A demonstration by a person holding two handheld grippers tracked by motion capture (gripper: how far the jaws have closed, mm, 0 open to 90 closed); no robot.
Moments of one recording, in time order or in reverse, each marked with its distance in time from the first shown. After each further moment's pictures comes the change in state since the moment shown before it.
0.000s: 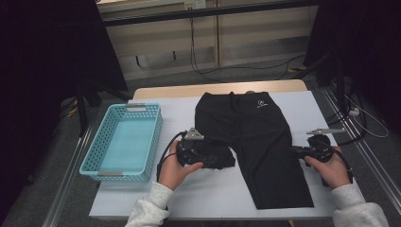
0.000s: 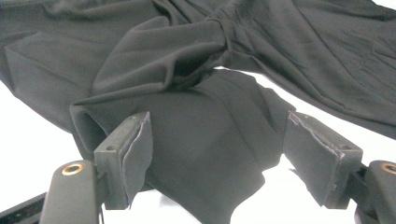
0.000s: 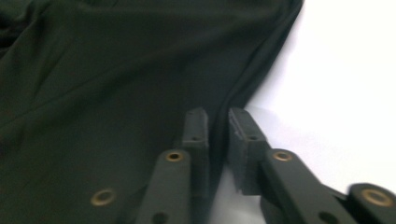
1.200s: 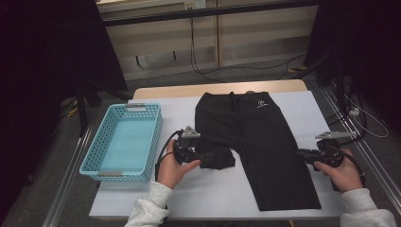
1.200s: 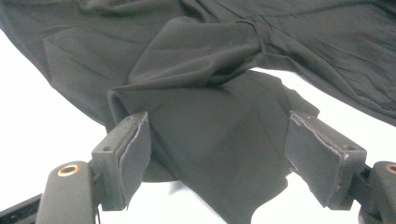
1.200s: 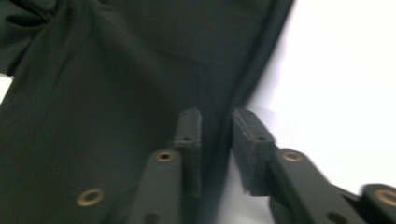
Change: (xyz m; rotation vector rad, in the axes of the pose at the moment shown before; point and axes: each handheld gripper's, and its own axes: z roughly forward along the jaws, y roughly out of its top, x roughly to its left) left arm 0.009 -0.003 -0.003 -0.007 0.056 -0.041; right arm -0.005 -0.006 -0.021 -0.031 0.026 -0.070
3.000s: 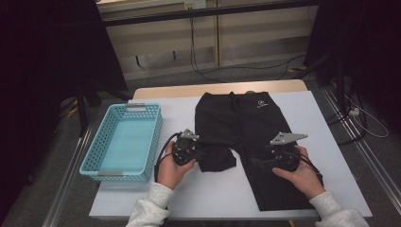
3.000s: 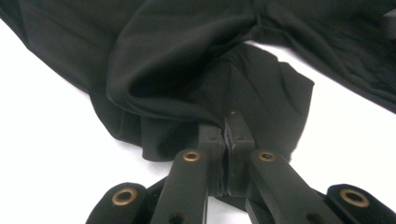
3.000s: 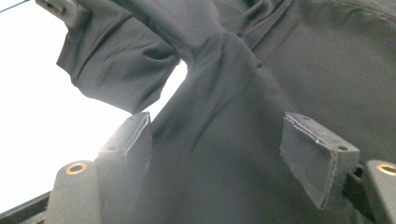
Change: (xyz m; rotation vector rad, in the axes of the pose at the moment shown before) left arm 0.001 -0.002 -0.008 0.075 -0.058 -0.034; right arm 0.100 0.027 0.047 -0.052 0.142 -0.243
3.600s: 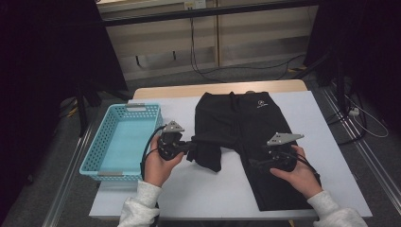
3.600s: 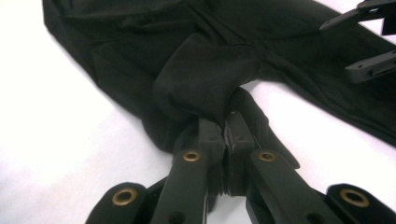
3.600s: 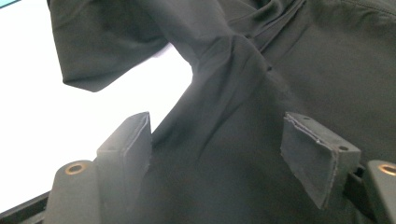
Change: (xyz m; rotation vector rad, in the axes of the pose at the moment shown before) left arm 0.007 0.006 -0.039 -0.113 0.035 0.003; right arm 0.003 0.002 0.005 0.007 0.008 -0.015
